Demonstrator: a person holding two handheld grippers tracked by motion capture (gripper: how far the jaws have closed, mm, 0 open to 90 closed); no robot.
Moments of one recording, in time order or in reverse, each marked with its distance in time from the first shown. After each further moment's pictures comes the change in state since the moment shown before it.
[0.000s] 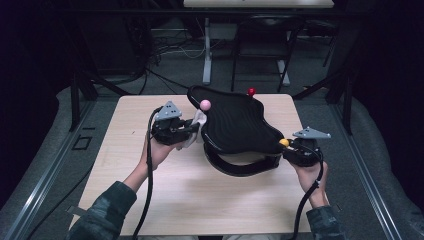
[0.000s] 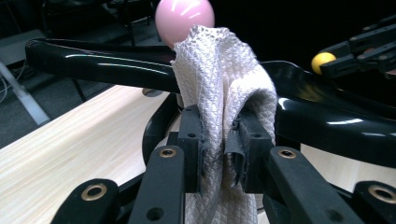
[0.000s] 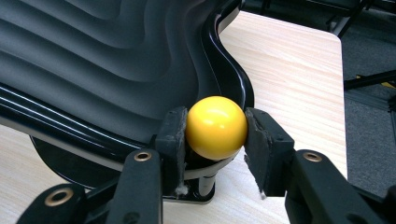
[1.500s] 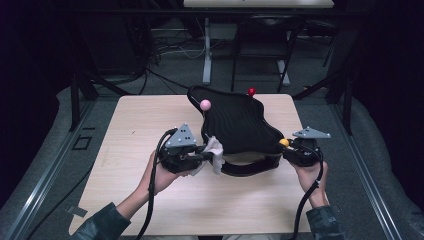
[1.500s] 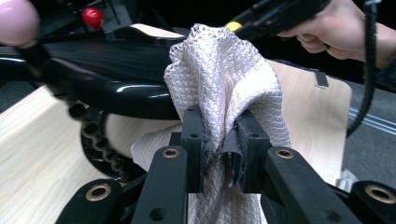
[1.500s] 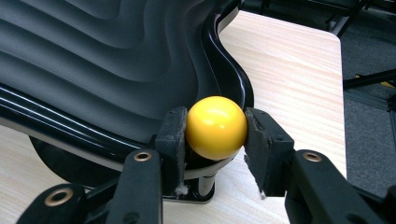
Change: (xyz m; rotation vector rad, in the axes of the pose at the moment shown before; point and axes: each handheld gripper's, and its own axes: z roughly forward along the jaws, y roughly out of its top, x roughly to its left) left arm -0.081 0.005 -0.022 0.113 -0.128 0.105; right arm 0.000 0.000 0.000 0.004 -0.003 -0.001
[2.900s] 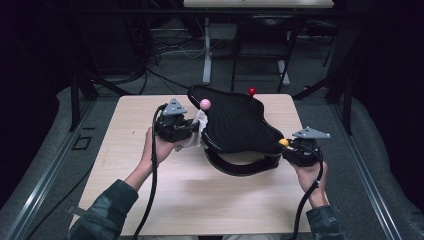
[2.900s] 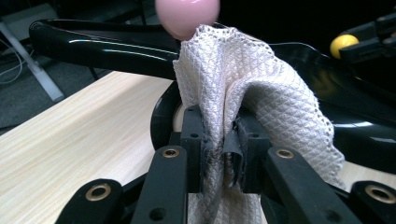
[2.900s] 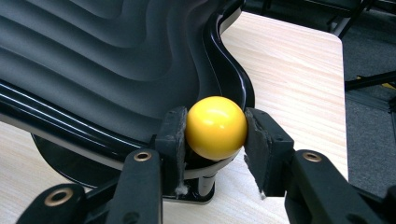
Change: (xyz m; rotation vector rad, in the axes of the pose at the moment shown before) left arm 0.086 0.002 0.023 0.003 0.193 -0.140; right arm 0.000 0.000 0.000 -0.004 0.004 -0.003
